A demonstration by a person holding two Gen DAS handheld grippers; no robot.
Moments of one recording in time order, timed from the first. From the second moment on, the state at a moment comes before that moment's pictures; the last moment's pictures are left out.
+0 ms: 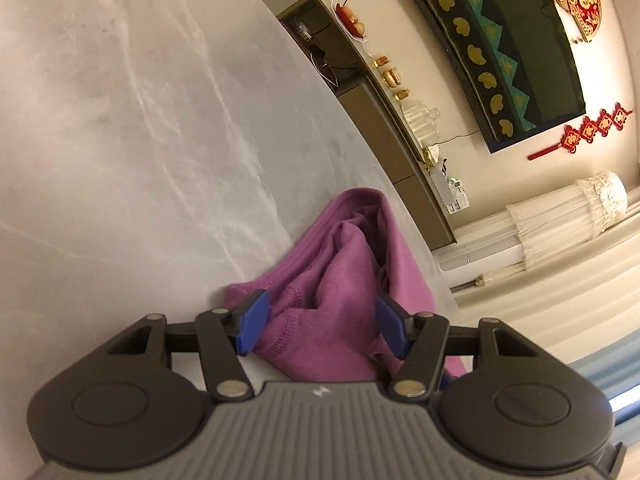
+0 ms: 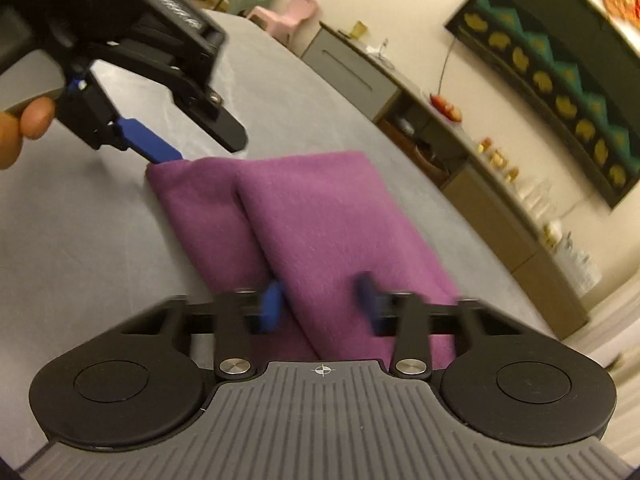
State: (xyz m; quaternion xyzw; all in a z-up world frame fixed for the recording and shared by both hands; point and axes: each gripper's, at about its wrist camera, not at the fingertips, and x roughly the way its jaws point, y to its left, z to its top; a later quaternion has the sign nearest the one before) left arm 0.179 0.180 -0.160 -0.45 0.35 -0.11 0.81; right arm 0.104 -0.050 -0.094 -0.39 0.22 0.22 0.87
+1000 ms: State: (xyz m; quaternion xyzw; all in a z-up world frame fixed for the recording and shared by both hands) left arm 0.142 0.114 -0.144 -0.30 0.38 -0.18 0.86; right arm 0.101 -0.184 -0.094 -0.01 0.33 0.25 0.91
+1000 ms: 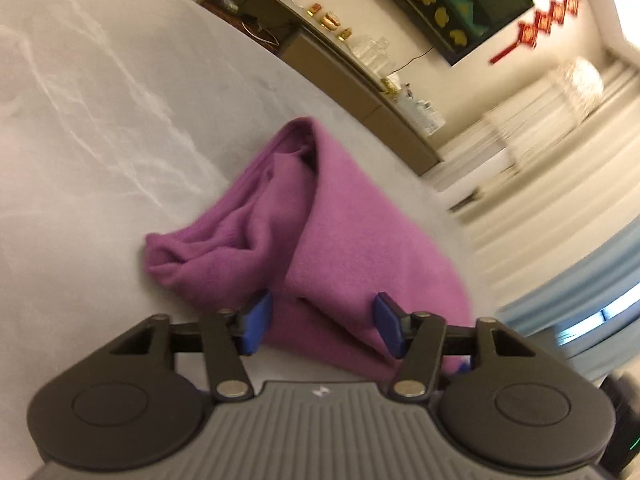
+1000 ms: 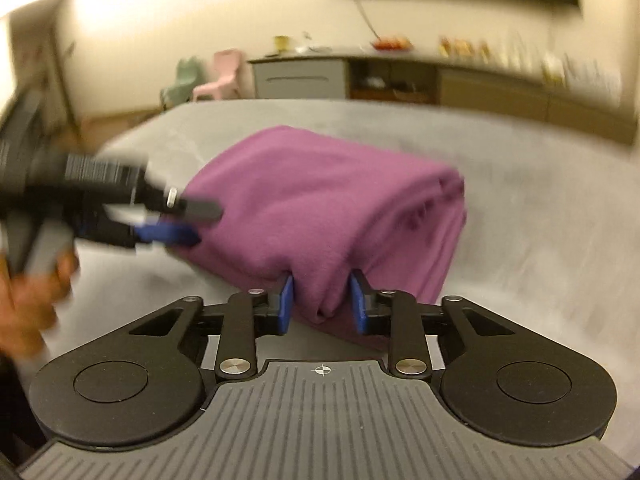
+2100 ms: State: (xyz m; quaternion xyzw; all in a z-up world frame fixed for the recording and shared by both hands) left arm 0.103 0.111 -0.140 -0.31 0.36 -0.19 0.86; right arm 0.124 -0.260 -0.131 0.27 0.39 0.32 0.82
